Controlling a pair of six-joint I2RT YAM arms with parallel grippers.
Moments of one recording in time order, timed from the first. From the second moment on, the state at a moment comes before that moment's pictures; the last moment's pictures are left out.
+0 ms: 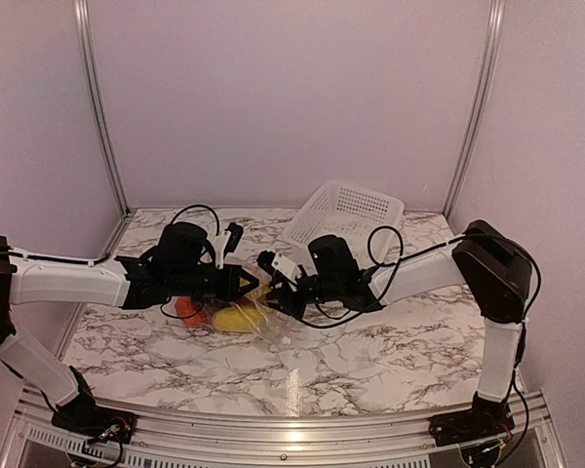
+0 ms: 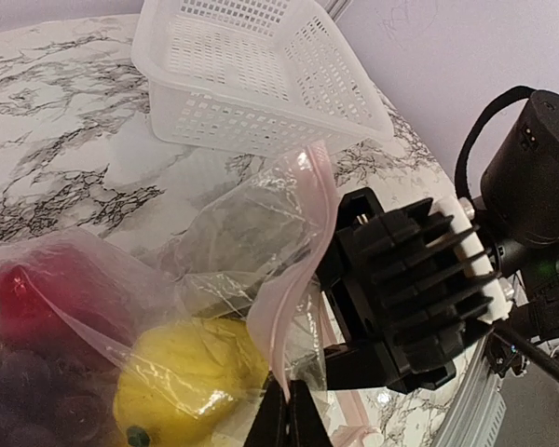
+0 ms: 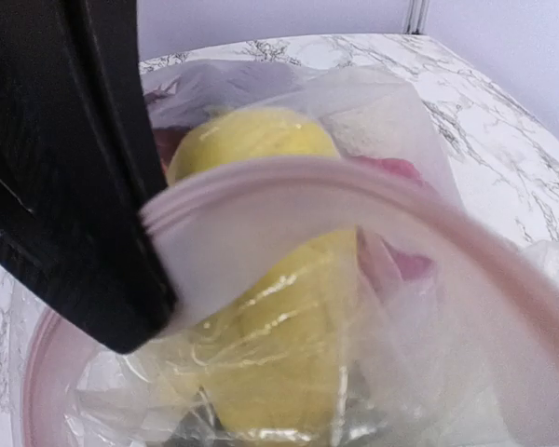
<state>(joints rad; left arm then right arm) -0.80 1.49 0.84 0.13 0.20 -0.48 0.86 1.99 1.12 0.38 -0.41 -0.19</state>
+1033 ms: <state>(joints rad) -0.81 1.49 0.81 0.13 0.07 -0.42 0.77 1.81 0.99 0.11 -0.61 0.06</state>
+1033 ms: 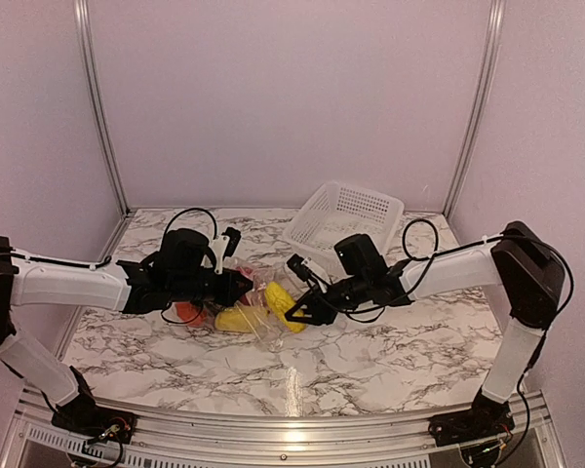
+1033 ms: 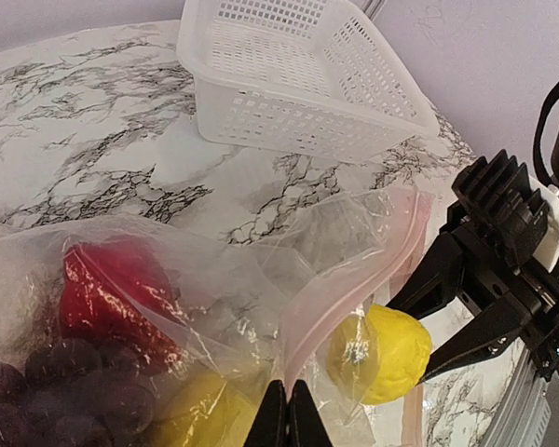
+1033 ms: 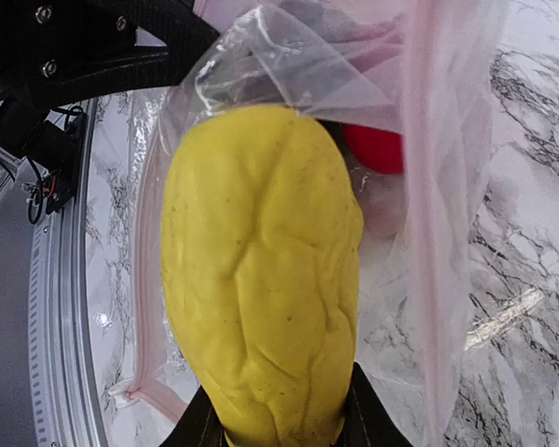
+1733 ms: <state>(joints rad) -0.82 1.51 0.81 0.13 0.07 -0.43 0.51 1.74 1.24 0.09 -0.44 0.07</state>
